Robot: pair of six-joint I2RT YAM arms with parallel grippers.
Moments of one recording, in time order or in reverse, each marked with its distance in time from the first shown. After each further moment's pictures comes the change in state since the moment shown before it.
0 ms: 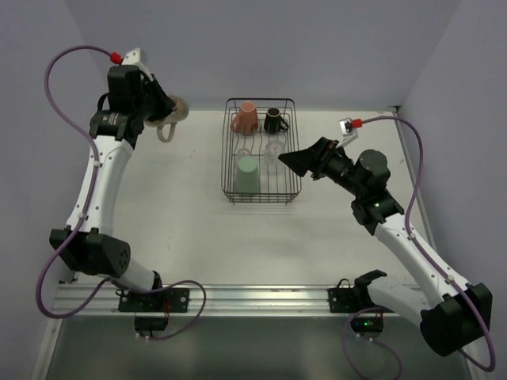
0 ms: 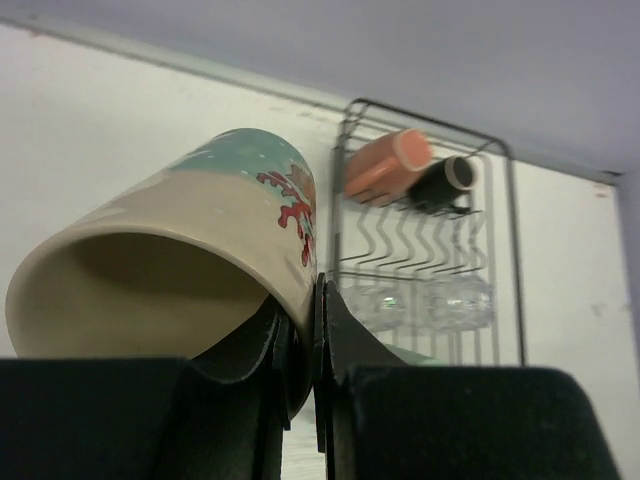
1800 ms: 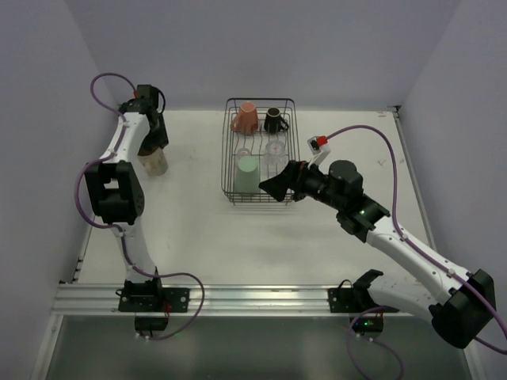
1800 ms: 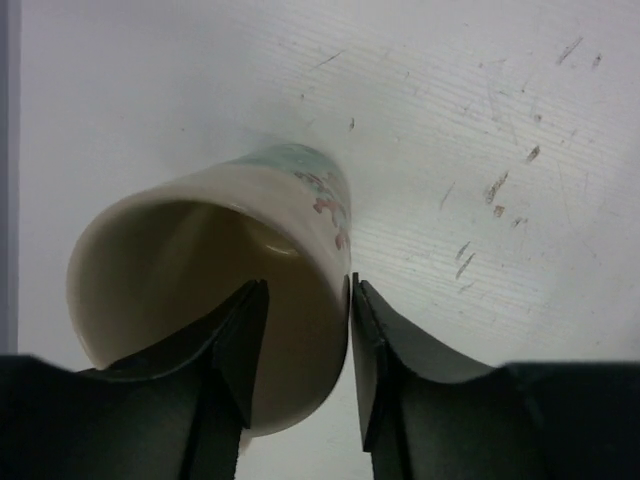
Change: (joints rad) left arm 0.121 0.552 0.139 -0.282 -0.285 0.205; right arm 0.253 0.004 -0.018 -0.204 0.170 -0.172
